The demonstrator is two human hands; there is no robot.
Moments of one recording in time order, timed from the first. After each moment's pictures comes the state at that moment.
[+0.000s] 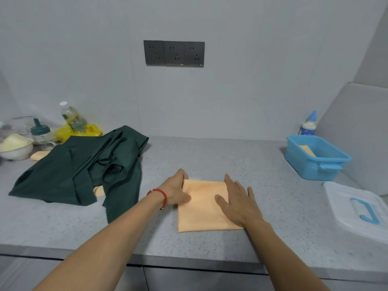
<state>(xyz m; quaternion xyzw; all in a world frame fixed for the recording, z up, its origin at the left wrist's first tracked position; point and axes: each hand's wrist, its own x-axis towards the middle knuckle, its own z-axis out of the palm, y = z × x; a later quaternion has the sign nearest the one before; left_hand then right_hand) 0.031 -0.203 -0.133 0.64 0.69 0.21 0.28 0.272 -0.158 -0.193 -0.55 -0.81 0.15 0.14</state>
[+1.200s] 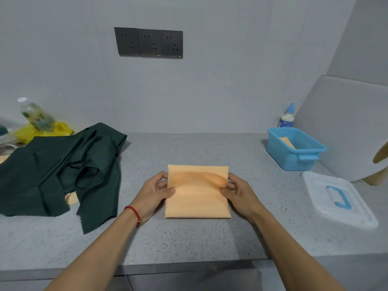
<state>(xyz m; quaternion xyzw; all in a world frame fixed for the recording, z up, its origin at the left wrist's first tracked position) 0.025 -0.205 -0.168 0.51 0.46 0.52 0.51 0.314 -0.162 -0.163 -0.39 -0.66 0.50 0.41</state>
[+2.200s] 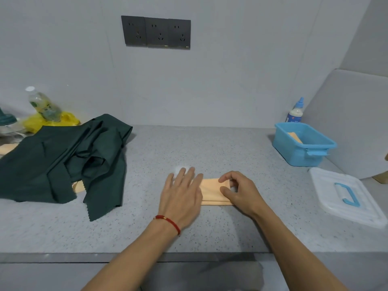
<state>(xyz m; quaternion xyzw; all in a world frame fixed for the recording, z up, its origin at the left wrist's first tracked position) 0.099 -0.234 -0.176 0.73 0.65 0.19 -0.09 0.311 -0.165 -0.170 -0.47 -0.76 0.29 0.36</state>
